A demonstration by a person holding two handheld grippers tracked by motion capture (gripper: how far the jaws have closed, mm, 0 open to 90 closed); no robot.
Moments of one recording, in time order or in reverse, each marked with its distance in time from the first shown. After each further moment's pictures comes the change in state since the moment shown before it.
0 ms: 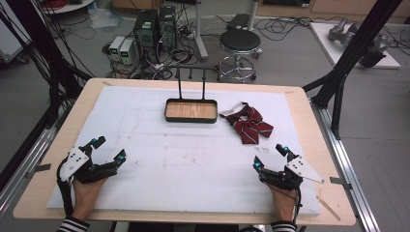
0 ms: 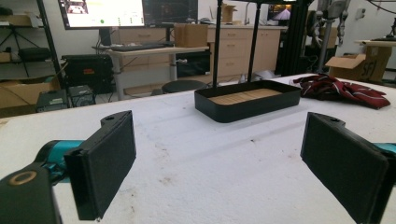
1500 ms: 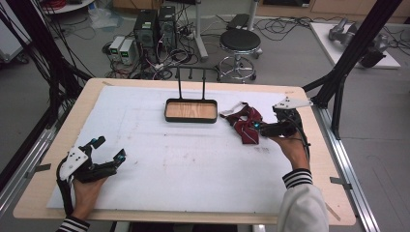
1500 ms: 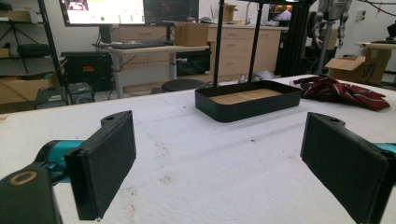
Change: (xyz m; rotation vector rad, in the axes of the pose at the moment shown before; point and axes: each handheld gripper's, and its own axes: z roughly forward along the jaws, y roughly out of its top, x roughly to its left) left arm 0.002 0.000 0.000 0.005 0.000 -0.013; right arm -0.054 0.112 0.102 0.476 0.076 -0.161
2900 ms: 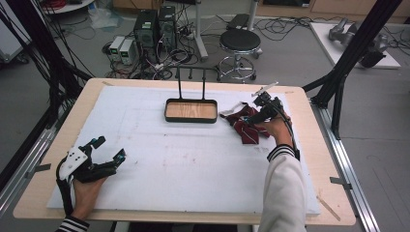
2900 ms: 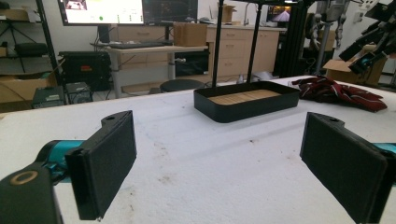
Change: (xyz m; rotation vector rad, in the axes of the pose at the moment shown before) left arm 0.001 0.000 0.000 -0.002 -0.006 -0.005; right arm -0.019 0.025 0.084 0.376 -0.003 -0.080
